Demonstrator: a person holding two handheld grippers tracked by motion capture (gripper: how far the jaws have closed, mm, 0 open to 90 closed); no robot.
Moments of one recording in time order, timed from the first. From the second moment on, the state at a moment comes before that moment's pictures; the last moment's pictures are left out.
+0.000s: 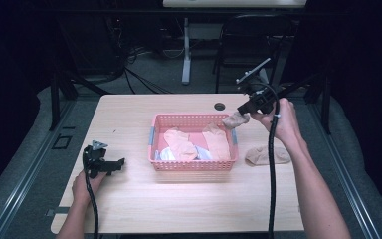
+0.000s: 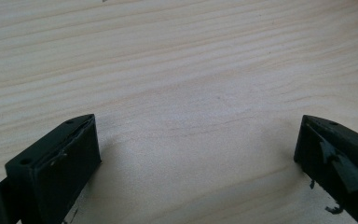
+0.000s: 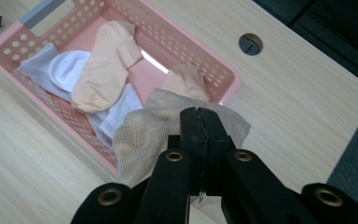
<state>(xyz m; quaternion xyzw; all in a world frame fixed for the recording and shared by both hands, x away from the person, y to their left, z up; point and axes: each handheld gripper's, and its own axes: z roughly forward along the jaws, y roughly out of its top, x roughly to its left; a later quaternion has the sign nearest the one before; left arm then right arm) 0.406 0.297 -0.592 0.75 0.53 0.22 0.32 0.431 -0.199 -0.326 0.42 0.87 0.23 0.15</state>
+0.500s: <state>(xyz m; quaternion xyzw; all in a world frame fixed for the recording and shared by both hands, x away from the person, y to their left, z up) 0.406 0.297 -0.592 0.75 0.53 0.22 0.32 0.423 -0.276 -0.332 0.48 0.83 0.23 0.16</state>
